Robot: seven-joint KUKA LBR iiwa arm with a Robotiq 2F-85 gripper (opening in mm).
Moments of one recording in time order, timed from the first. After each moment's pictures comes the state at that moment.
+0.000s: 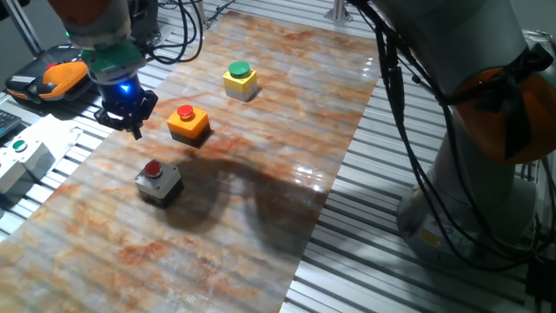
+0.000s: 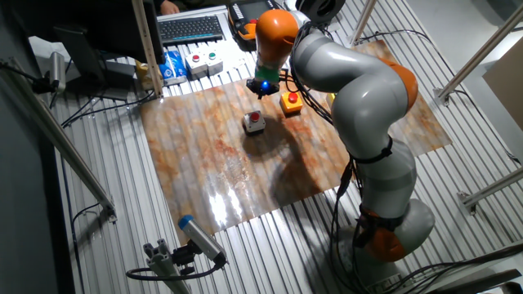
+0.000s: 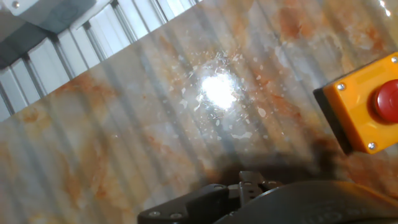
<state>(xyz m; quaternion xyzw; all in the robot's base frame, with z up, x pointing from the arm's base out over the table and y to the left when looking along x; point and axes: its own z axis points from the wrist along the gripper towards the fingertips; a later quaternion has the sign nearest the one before) 0.656 0.163 0.150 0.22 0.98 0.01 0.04</state>
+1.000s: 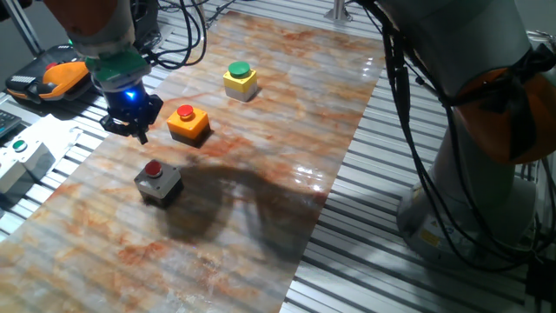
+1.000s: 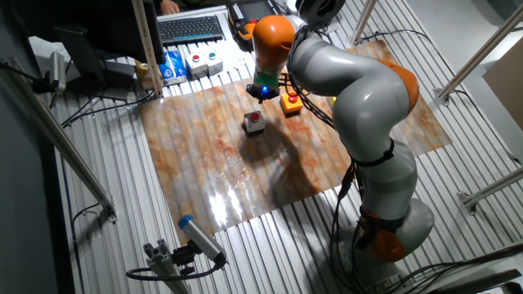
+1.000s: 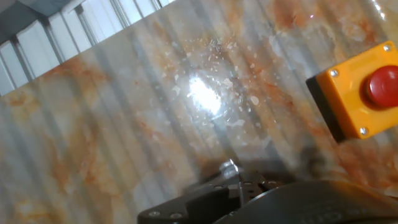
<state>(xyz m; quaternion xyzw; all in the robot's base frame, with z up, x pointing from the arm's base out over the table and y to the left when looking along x) 0.634 0.171 0.147 0.21 0.98 0.00 0.04</state>
